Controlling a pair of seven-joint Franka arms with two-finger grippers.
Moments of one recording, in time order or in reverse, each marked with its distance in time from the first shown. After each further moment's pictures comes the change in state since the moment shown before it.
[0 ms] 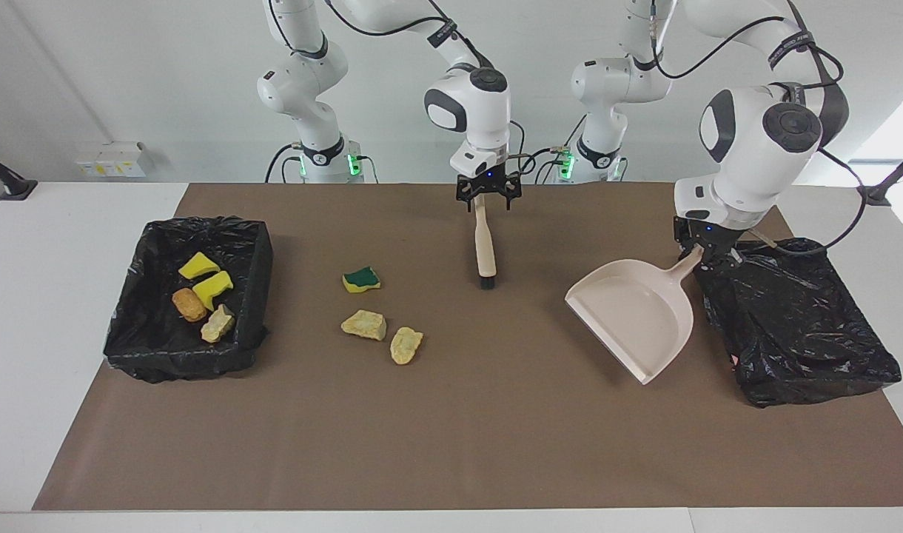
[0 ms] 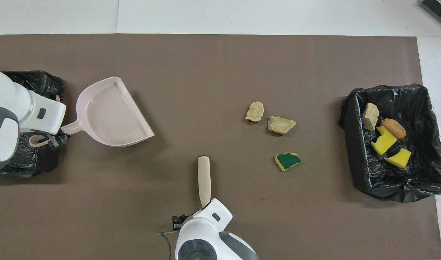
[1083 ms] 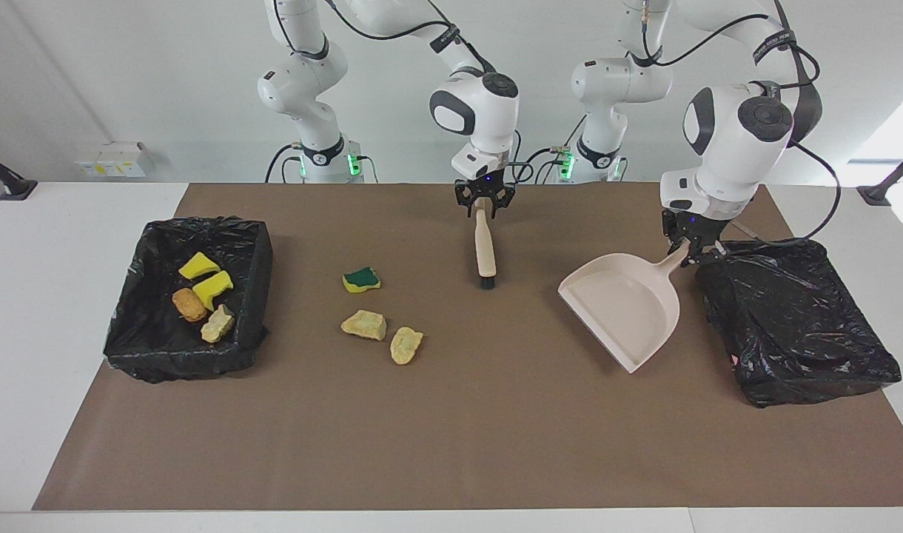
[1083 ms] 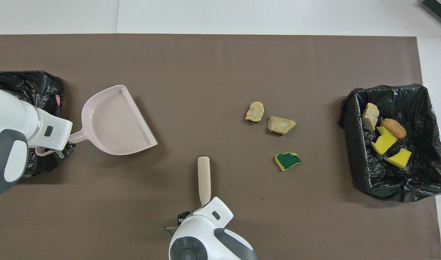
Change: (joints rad) left arm 0.004 -0.053 -0.019 -0.095 0.000 0.071 0.002; right arm -0.010 -0.001 -0.009 0.041 -0.076 -0.107 0.077
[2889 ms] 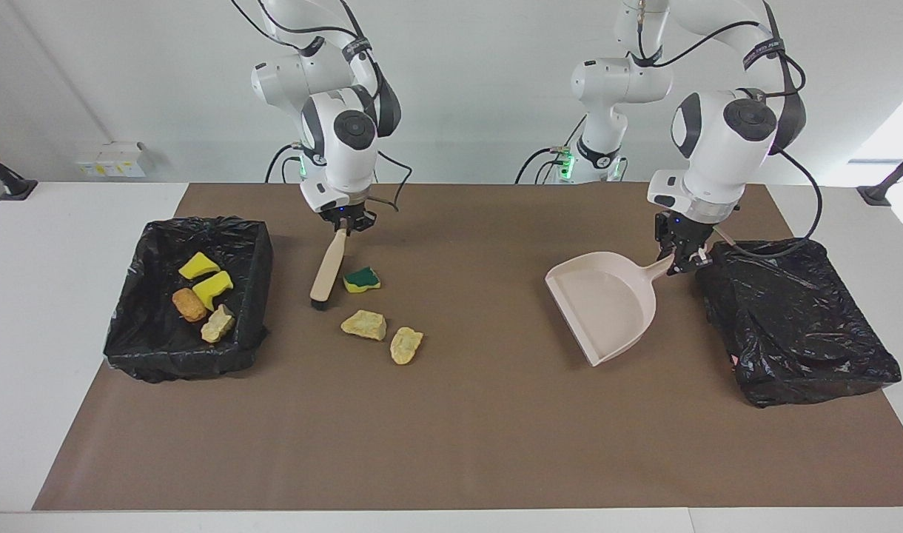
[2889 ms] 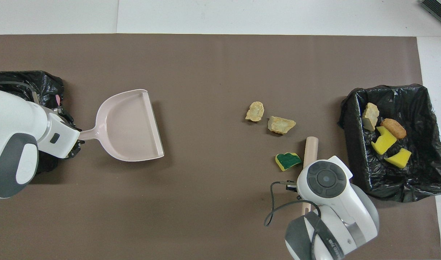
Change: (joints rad) left arm -0.023 0.000 0.002 -0.041 -0.042 0.100 0.258; right arm -0.543 -0.259 -0.020 -0.262 -0.083 -0.202 -0.387
